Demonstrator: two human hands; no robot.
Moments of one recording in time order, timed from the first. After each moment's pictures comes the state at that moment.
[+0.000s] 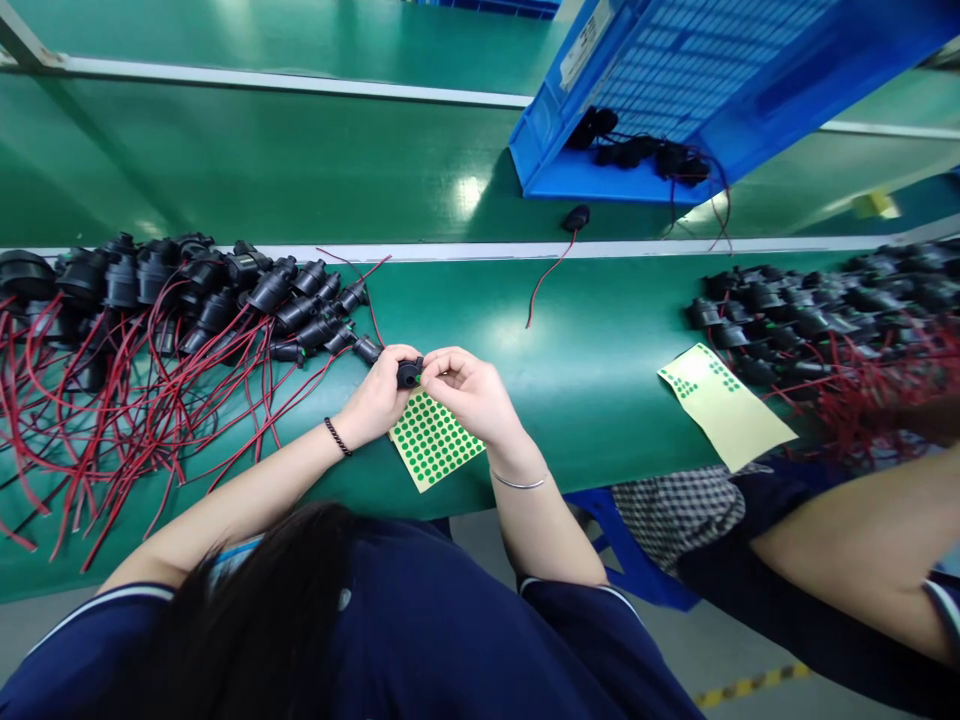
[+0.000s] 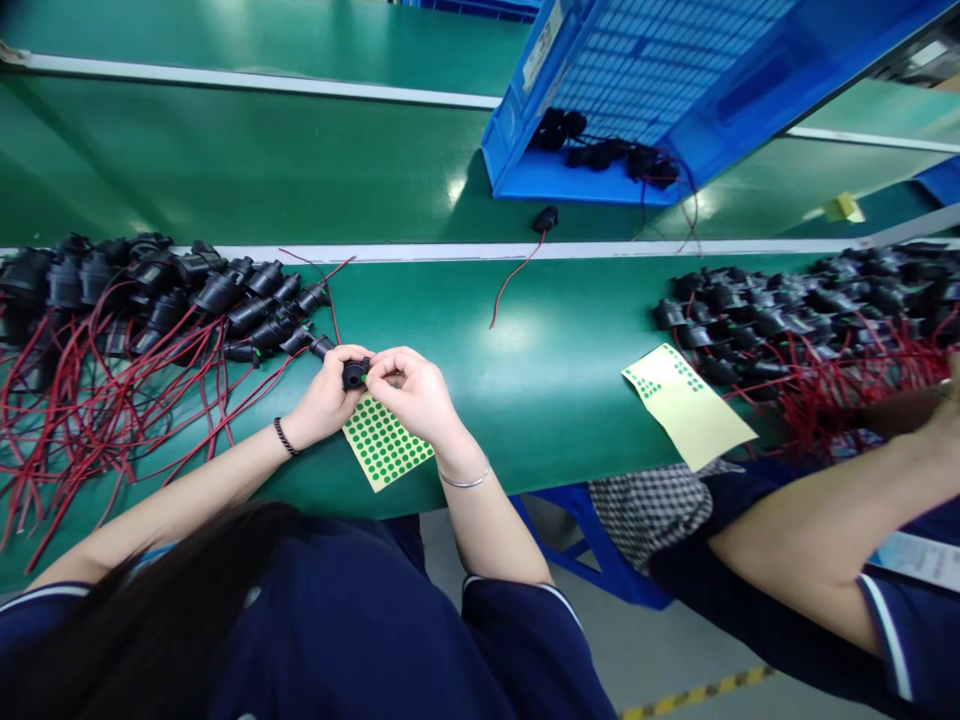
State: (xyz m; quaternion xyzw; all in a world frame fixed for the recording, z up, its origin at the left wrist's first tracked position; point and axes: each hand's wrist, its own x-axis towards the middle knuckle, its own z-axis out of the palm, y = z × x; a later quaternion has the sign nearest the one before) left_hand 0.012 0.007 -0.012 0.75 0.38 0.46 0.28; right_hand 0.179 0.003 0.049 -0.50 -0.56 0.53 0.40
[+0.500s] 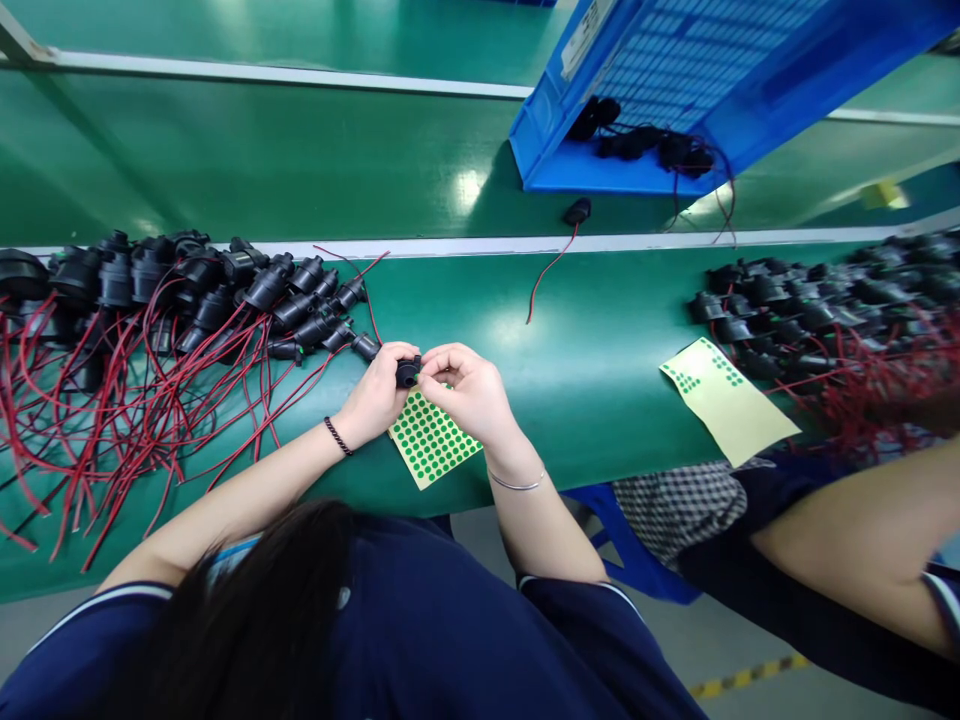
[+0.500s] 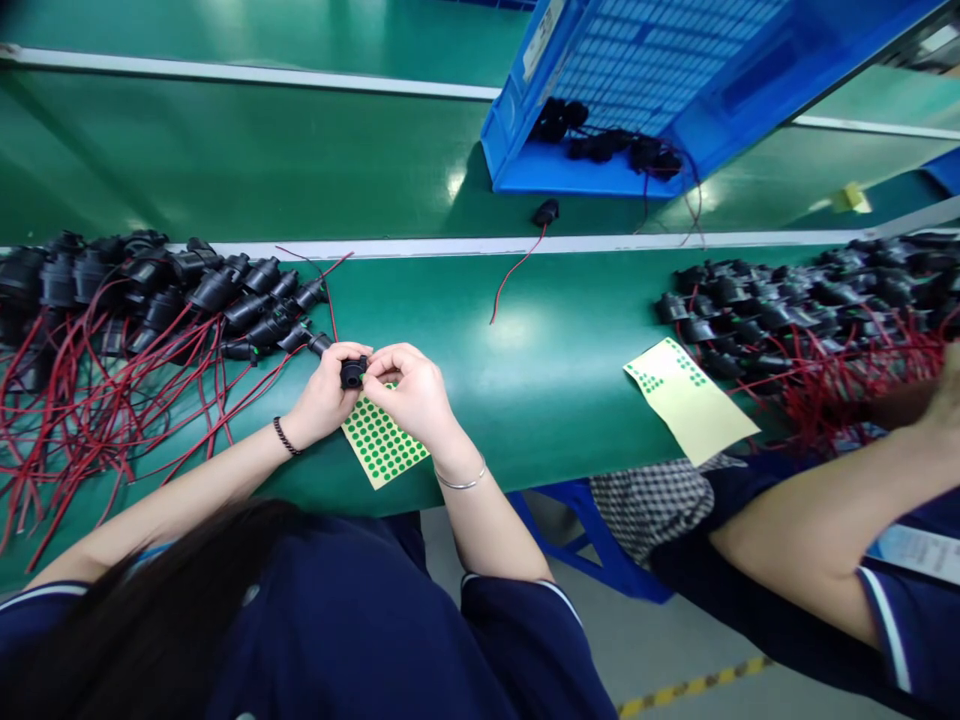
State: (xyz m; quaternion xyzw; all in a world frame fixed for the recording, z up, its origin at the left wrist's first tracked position) left_hand 0.013 0.006 -0.011 0.76 0.38 0.46 0.26; right_hand 0.174 0.001 0.051 -0.52 -0.59 0.46 0.40
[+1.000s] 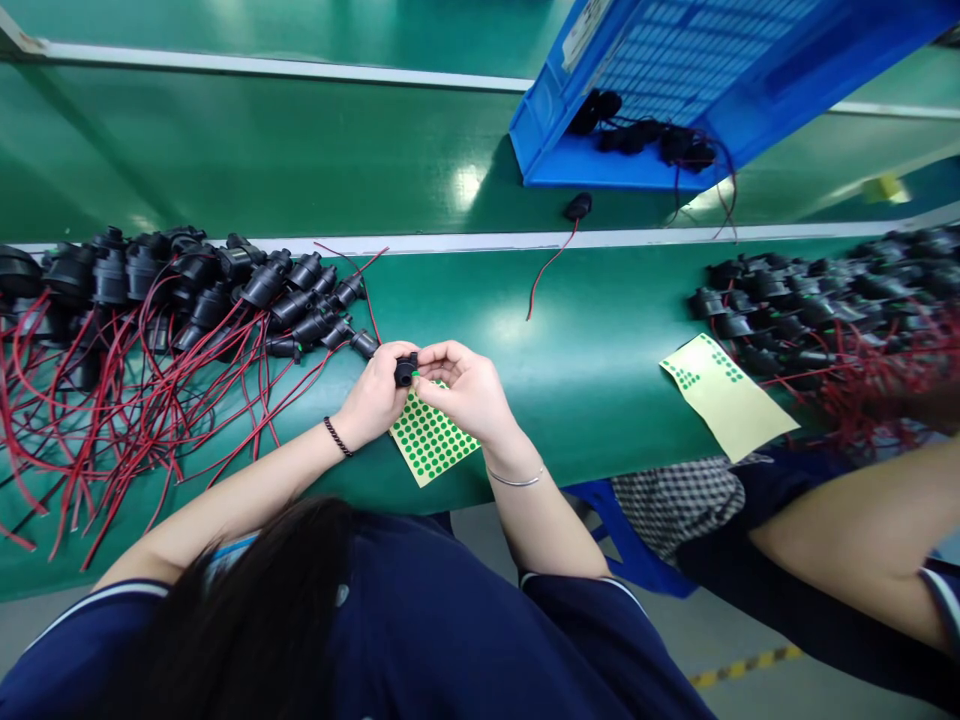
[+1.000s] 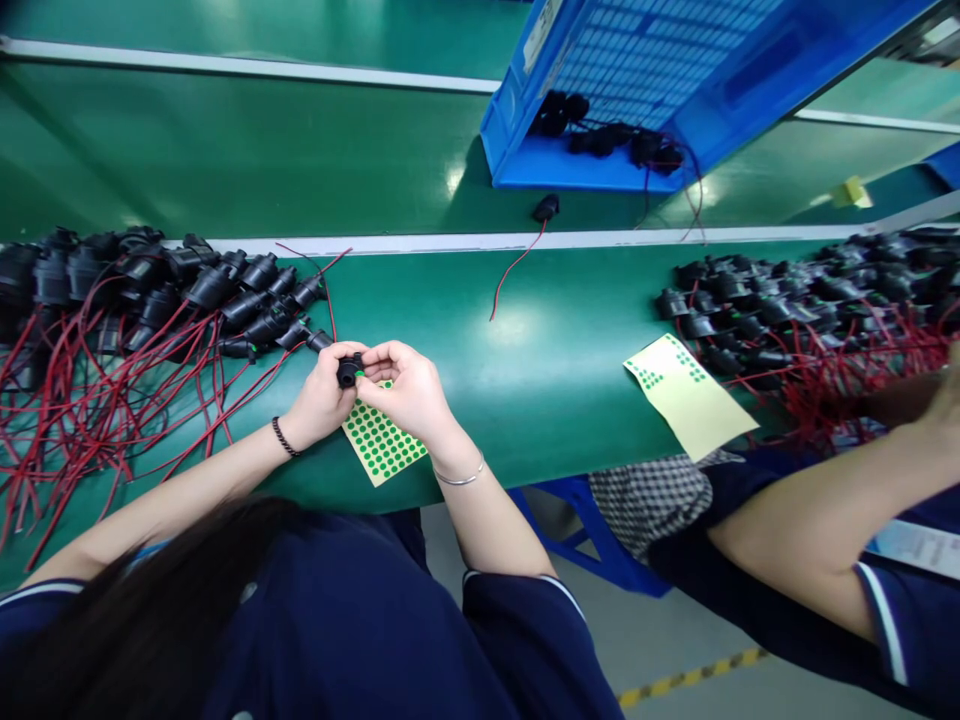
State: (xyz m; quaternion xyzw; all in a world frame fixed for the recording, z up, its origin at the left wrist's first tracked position) left_hand 0.011 0.001 -0.011 0.76 0.40 0.45 0.25; right_hand 0.171 0.000 0.052 -0.51 -0.55 0.53 0.40
